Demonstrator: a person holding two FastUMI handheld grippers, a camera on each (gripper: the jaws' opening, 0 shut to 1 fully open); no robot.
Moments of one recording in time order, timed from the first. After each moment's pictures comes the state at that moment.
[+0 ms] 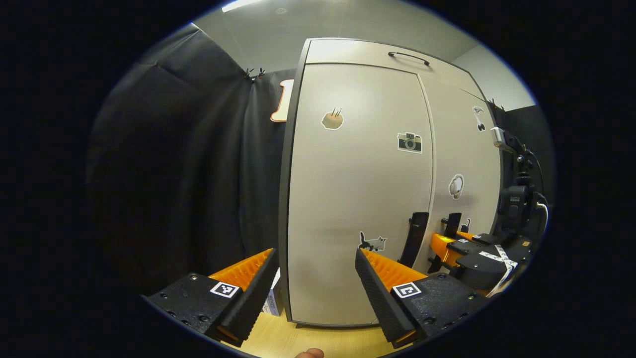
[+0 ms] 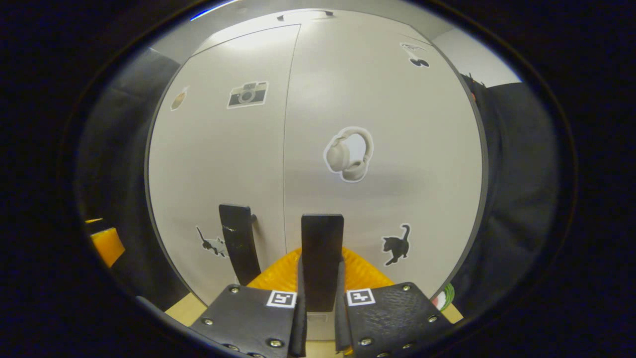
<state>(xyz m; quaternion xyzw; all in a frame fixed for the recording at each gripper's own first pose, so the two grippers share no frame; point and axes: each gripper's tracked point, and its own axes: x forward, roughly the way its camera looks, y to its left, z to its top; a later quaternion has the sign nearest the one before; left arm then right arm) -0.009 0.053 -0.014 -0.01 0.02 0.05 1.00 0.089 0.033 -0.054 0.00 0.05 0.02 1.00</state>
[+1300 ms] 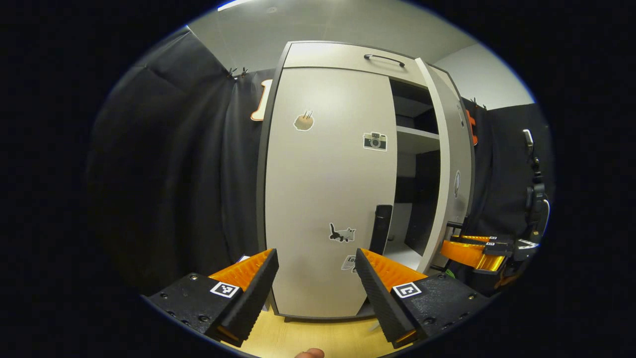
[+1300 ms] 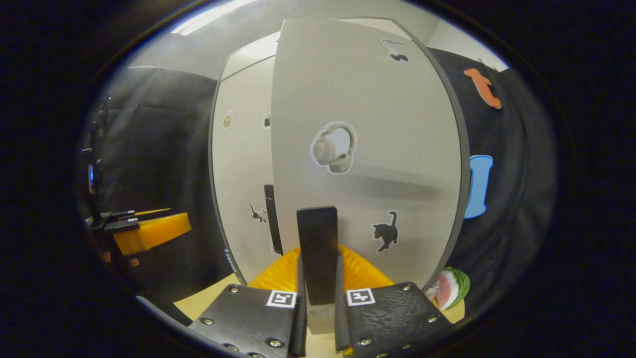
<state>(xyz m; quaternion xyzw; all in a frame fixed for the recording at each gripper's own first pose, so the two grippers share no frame) -0.032 0.013 -0.018 -0.01 0.03 -0.01 1.00 0.038 0.013 -0.056 0.04 0.08 0.16 0.98</state>
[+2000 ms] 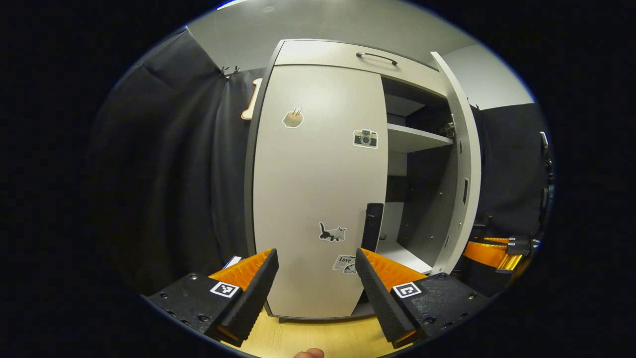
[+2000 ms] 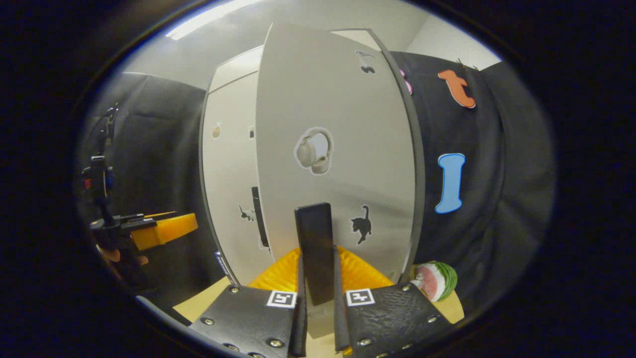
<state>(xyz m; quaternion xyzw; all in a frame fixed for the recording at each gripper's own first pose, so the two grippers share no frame) -0.029 -0.002 -0.021 -0.01 0.03 -0.04 1.00 0.011 -0.023 -0.052 0.06 0.06 0.10 0.99</state>
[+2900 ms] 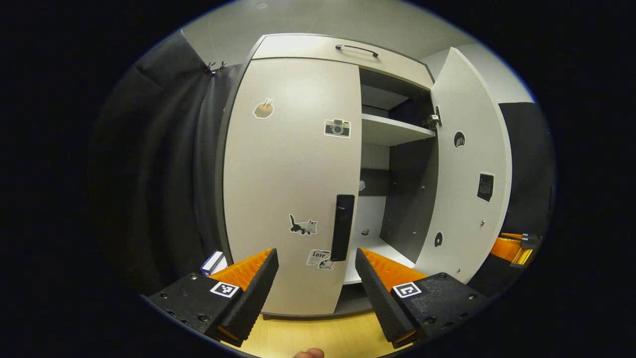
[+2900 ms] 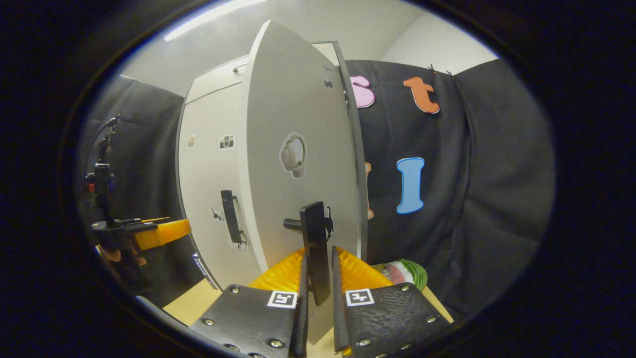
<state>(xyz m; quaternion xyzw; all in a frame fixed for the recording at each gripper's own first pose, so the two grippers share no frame) -0.027 -0.049 -0.035 -0.01 0.05 -0.07 1.00 -0.019 -0.078 -0.052 0.07 0.05 0.03 1.00</state>
